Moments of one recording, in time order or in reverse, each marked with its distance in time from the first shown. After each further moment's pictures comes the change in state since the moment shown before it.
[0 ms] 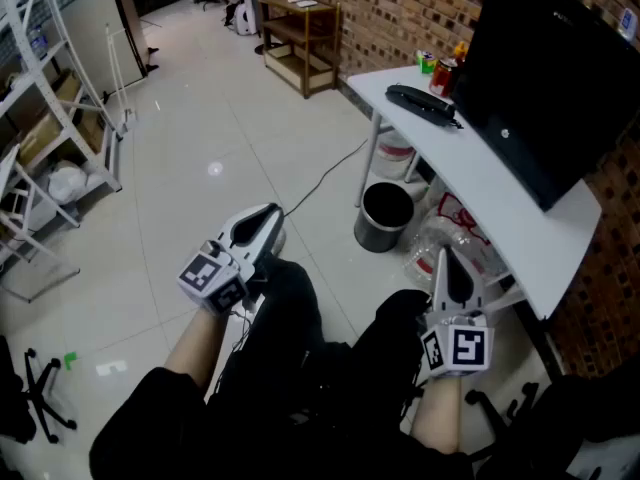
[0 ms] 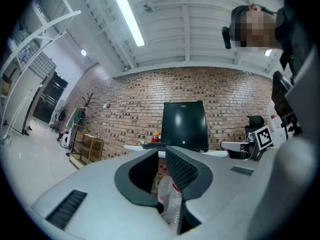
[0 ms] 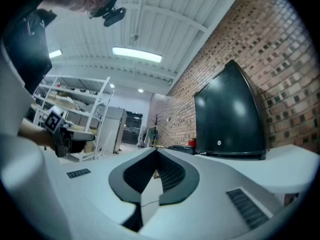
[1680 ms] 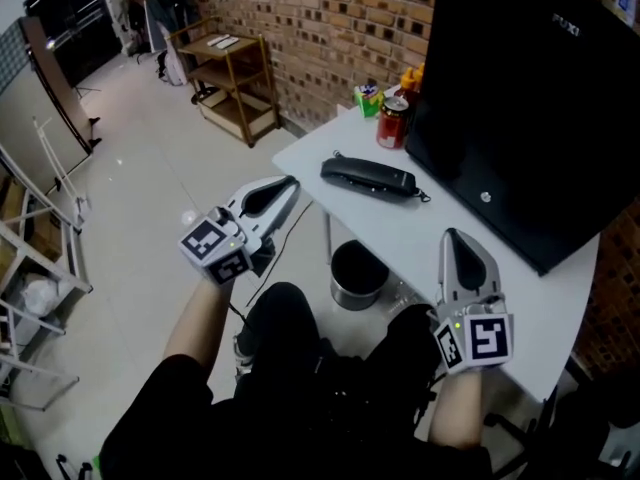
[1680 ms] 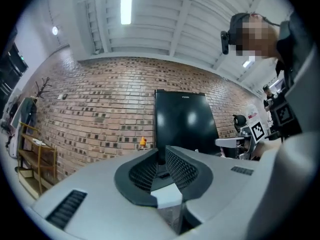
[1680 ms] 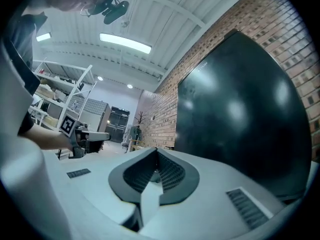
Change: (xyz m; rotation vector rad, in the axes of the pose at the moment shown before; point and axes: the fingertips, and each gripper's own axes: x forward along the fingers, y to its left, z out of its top) left arm 0.337 0.085 0.035 0.079 -0.029 -0.428; right arm 0.199 -0.152 0.034 -0.028 -0.019 -0.145
